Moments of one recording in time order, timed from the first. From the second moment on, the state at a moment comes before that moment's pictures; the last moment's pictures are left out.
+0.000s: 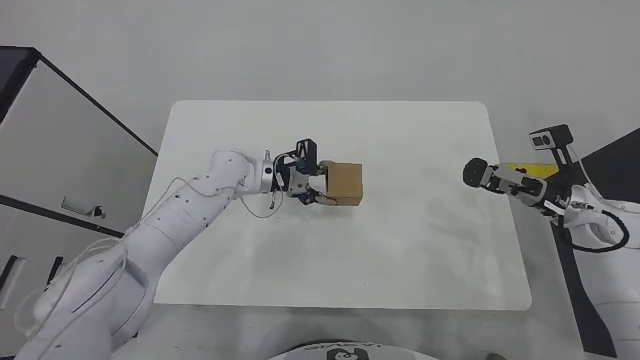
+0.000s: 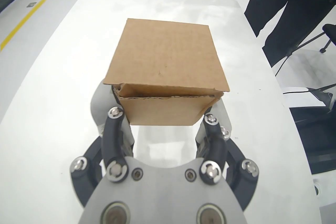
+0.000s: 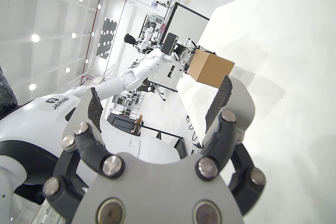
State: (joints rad) left arm 0.75 -1.17 -0.53 -0.92 1.43 -0.96 0.50; right arm -1.52 -0.88 1.68 -1.46 0.67 -0.52 1.30
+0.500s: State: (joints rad) left arm 0.68 -1.26 -0.45 -0.73 1.48 -0.94 0.65; right arm -1.52 -0.88 1.68 -1.46 0.67 -0.52 1.30
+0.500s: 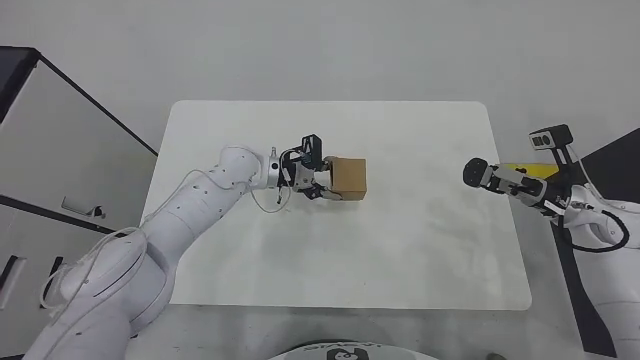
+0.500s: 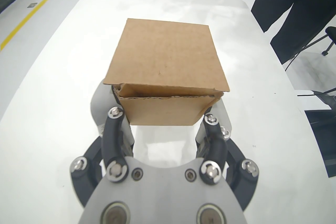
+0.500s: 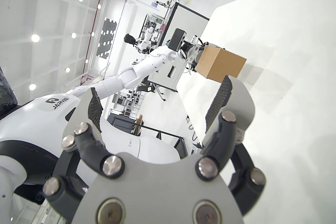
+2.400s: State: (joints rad) left arm 0.71 -1.38 -0.40 -0.45 1.56 -0.87 0.80; right arm -1.52 -0.88 1.68 -1.46 0.67 -0.52 1.30
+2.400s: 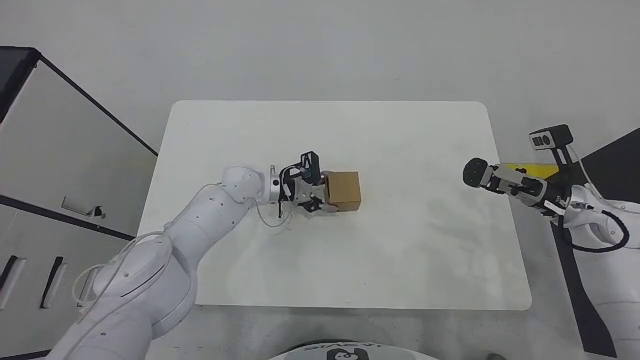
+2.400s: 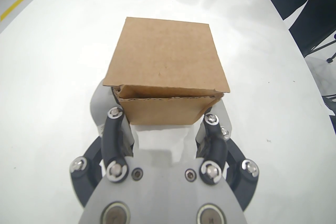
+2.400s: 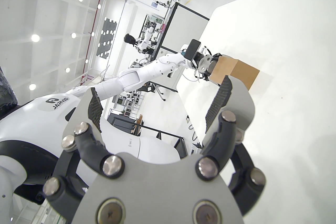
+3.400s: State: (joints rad) left arm 0.68 -1.29 -0.44 -0.45 1.59 -0.90 0.92; right arm -1.52 -0.88 1.68 -1.46 0.67 -0.52 1.30
